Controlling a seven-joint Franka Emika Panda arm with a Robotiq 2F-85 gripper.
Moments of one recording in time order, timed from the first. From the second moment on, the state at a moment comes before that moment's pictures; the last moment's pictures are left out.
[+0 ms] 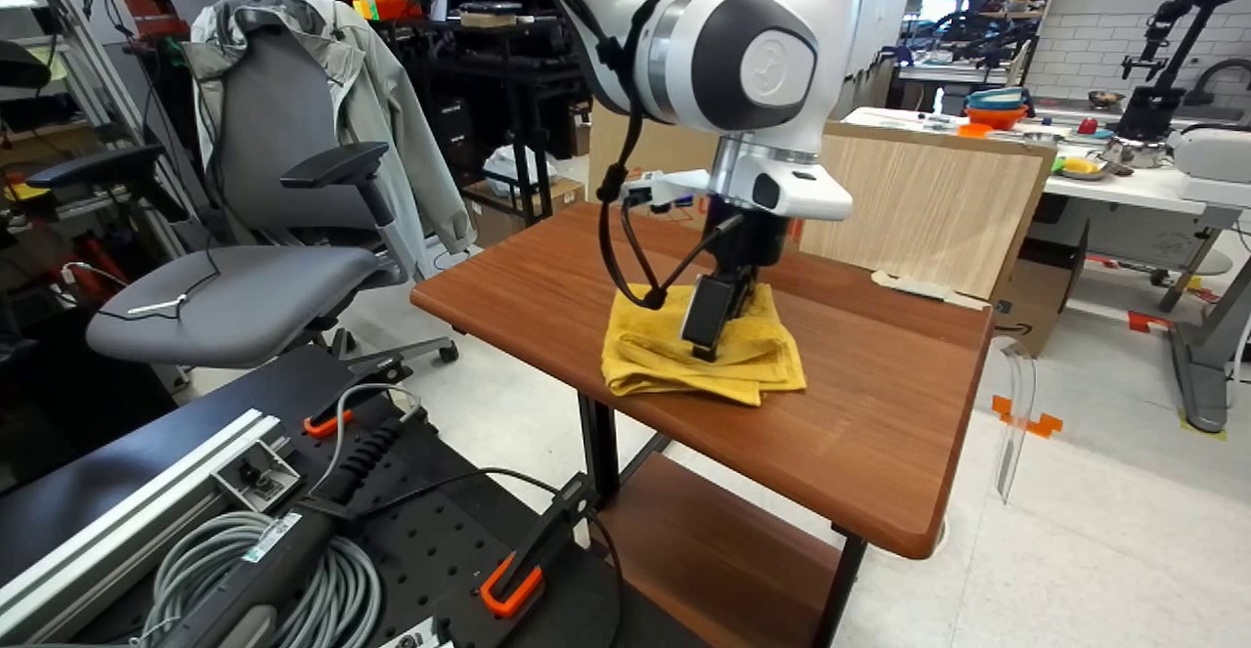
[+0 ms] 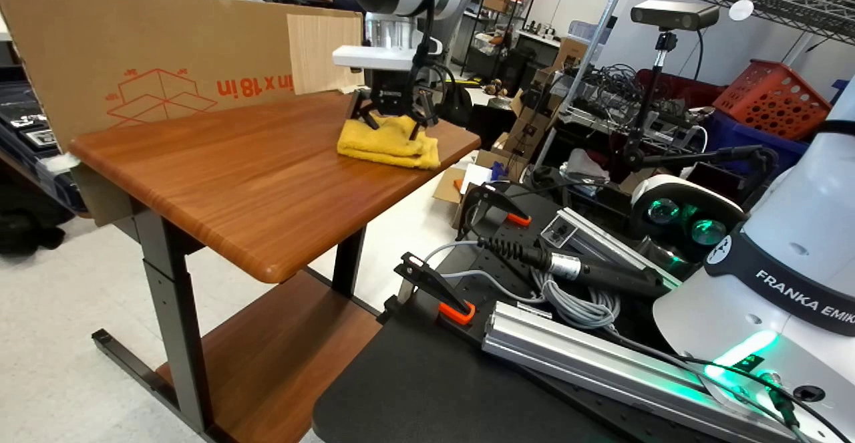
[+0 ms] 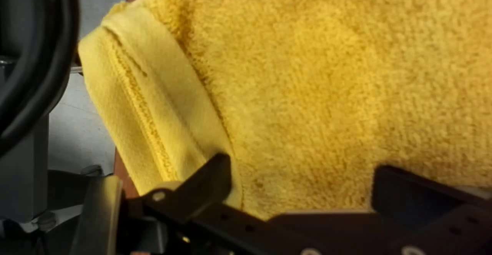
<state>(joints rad) -0.03 0.70 -0.17 -1.80 0.11 2.22 1.06</state>
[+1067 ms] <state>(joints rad) 0.38 0.74 -0.05 -1.73 -0.13 2.19 1.10</state>
